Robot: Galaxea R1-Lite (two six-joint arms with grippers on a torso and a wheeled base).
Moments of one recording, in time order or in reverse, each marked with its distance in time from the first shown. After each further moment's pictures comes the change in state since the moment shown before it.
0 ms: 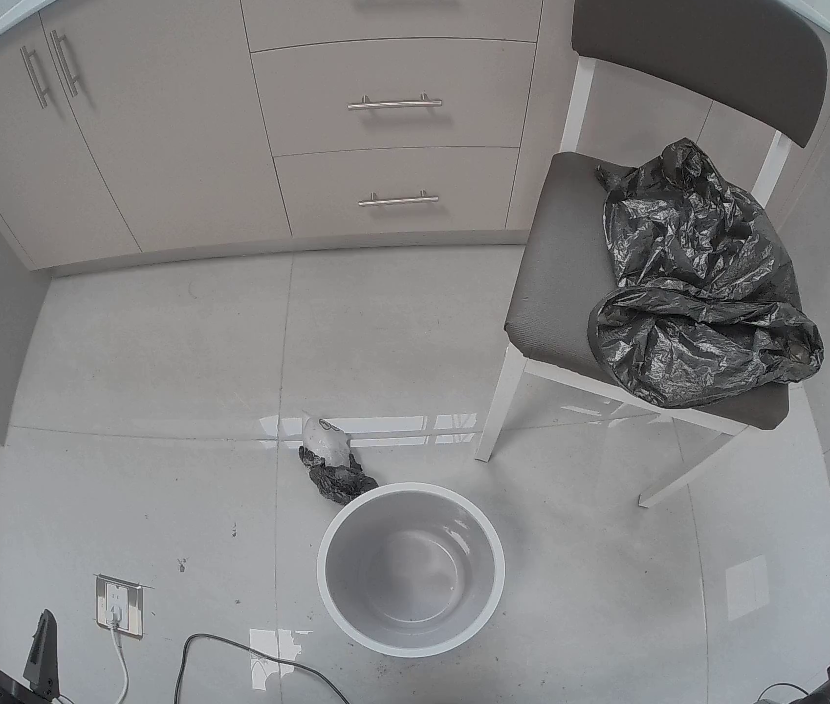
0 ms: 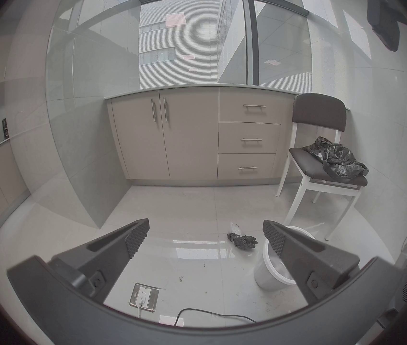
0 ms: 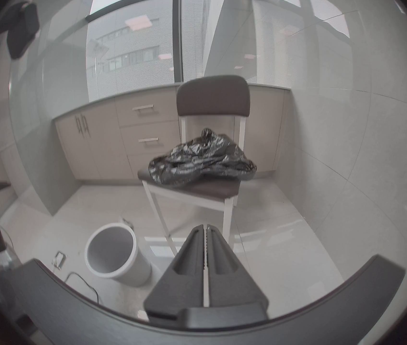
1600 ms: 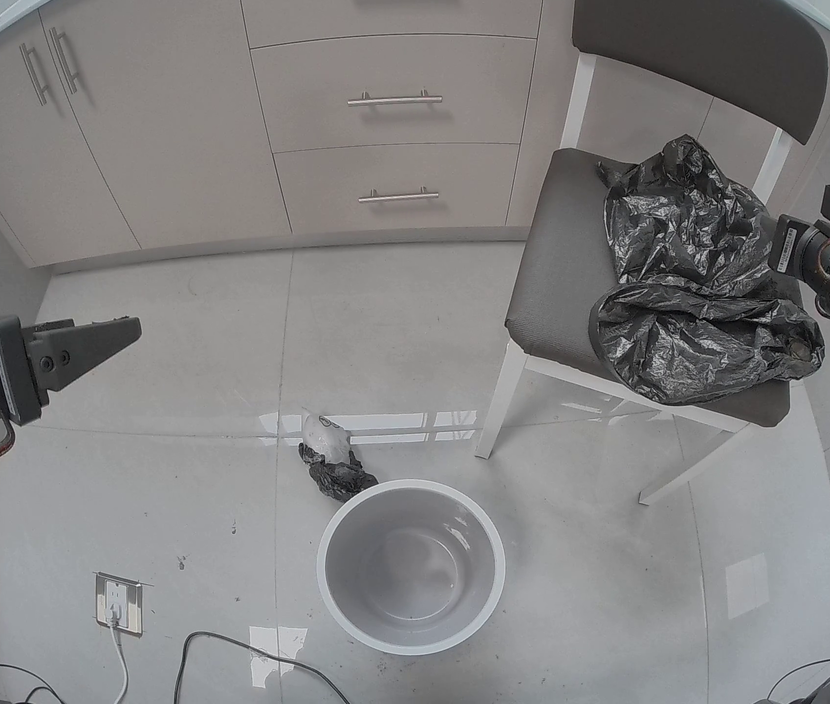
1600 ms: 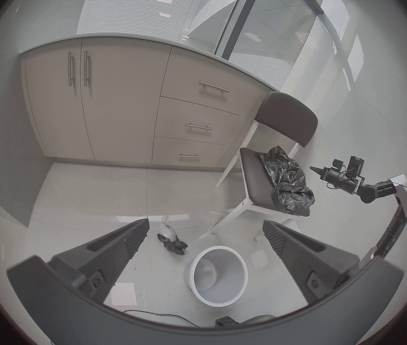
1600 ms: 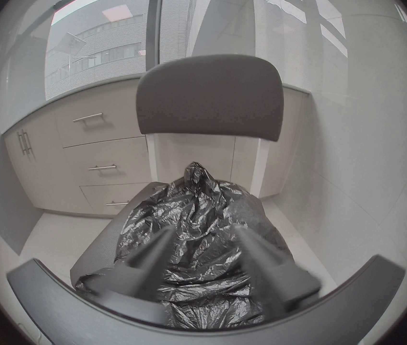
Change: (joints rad) left arm -0.282 1.071 -0.843 0.041 -0.183 -0.169; right arm 0.082 1.526 -0.919 -0.622 -0.228 0.022
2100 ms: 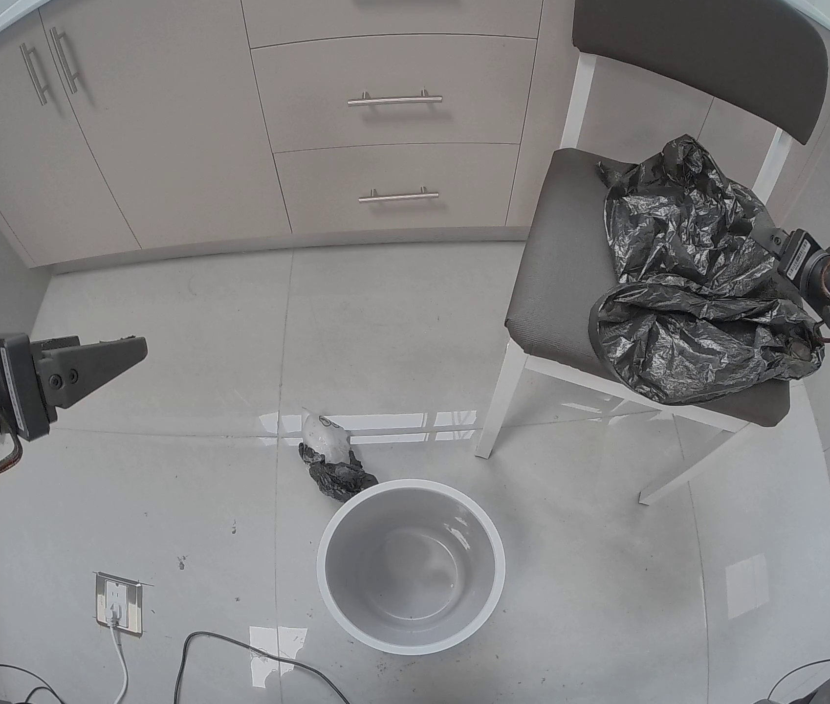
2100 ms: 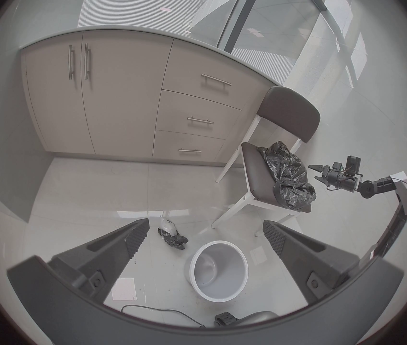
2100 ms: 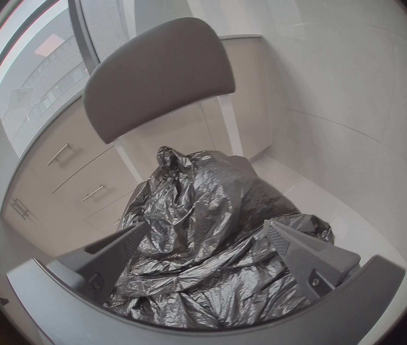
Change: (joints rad) left arm 0.000 0.003 0.027 0.001 0.000 -0.005; right arm -0.096 0.018 -0.017 0.158 0.084 0.426
